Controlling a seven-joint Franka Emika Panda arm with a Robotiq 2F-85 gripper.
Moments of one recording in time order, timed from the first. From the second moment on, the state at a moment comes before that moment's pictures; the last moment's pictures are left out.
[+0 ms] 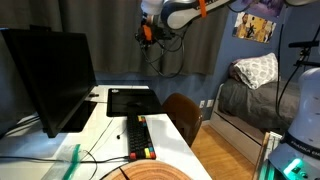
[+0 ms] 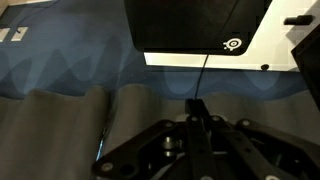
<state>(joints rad) 0.43 0.28 -0.04 -1.63 -0.81 2.19 1.32</state>
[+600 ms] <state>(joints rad) 0.40 0.28 -0.01 -1.63 -0.87 2.19 1.35</state>
